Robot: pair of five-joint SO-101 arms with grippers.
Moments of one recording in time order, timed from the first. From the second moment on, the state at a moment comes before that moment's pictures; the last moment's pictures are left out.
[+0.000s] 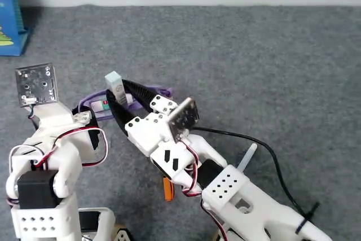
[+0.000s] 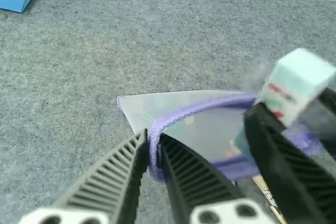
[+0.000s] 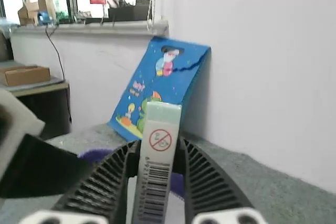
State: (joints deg) left arm -6.8 -60.5 33.6 82.3 13.3; right arm -47.8 -39.5 63.4 -23.1 -3.5
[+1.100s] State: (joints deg) left arm -2.2 -59.9 30.6 83.4 13.3; right arm -46.8 -39.5 69.5 -36.5 -2.9
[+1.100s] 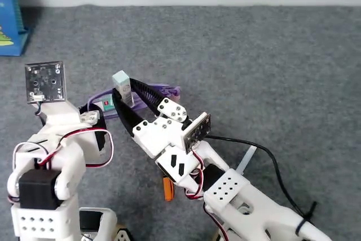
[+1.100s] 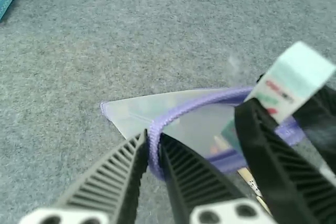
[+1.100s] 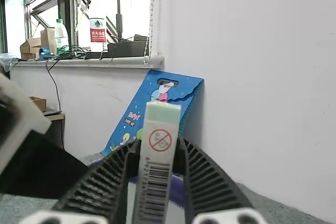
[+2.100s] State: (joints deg) left arm -2.1 -59.9 30.6 83.4 13.5; right arm -46.8 -72.8 74.0 -1.9 -4.2
